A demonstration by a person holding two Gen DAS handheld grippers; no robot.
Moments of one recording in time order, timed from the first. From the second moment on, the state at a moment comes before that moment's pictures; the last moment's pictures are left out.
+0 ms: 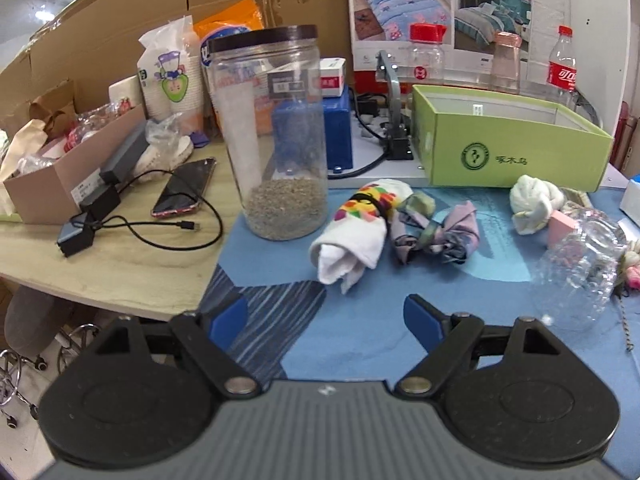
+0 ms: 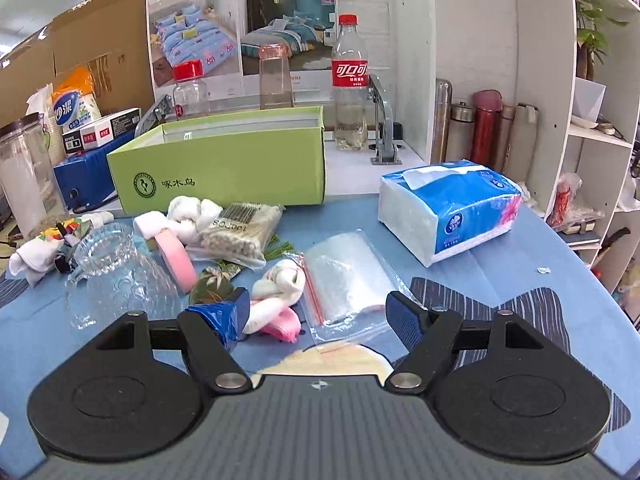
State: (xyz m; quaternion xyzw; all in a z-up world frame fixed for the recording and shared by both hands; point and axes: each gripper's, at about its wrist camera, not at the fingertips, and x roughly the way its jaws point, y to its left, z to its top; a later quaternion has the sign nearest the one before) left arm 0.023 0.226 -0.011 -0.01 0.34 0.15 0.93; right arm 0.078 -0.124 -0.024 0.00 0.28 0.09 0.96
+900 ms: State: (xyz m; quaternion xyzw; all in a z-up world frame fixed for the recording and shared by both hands) left arm 0.150 0.204 -0.035 -0.03 0.38 -0.02 0.92; right arm 0.084 -0.168 -0.026 0.03 0.30 0.06 0.95
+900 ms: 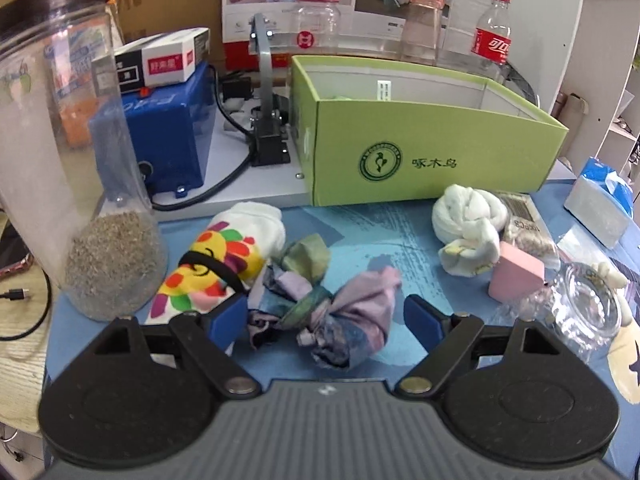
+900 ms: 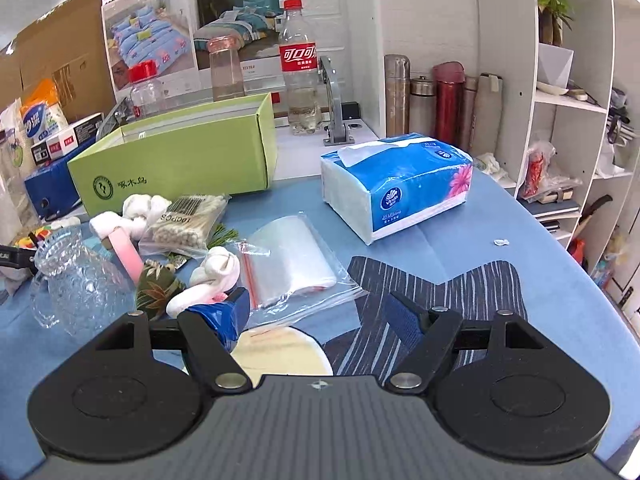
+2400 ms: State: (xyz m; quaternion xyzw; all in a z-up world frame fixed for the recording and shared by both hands) left arm 0.165 0.187 -0.042 -0.03 0.40 -0.01 0.92; right arm 0.115 -0.113 -0.031 -0.13 0.35 0.19 0.91
